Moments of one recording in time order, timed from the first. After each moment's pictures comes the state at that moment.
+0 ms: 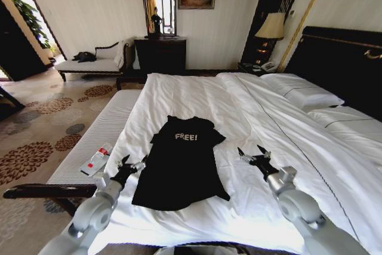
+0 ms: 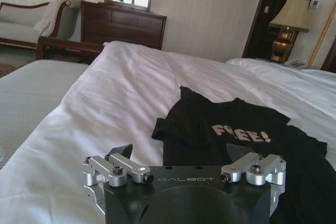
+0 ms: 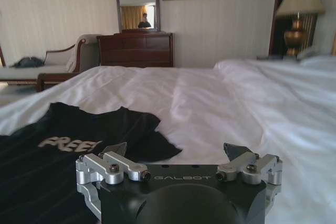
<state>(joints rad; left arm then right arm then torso) 1.62 -0.96 -0.55 -2.18 -0.75 0.22 -0.16 -1.69 0.90 0.72 2.13 0.73 -0.14 0.10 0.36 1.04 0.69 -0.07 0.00</state>
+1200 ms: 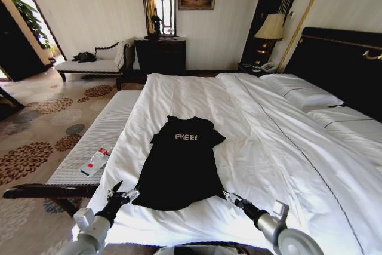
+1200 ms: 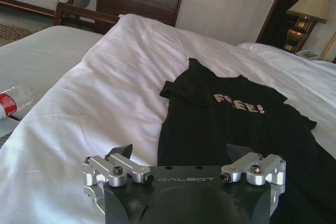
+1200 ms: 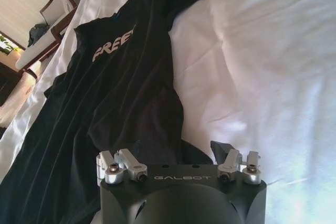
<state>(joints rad) 1.96 -1.09 -0.68 -2.29 -0.72 0.17 -0.07 -1.85 1.04 0.60 2.19 1.15 -0.42 0.14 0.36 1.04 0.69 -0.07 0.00</state>
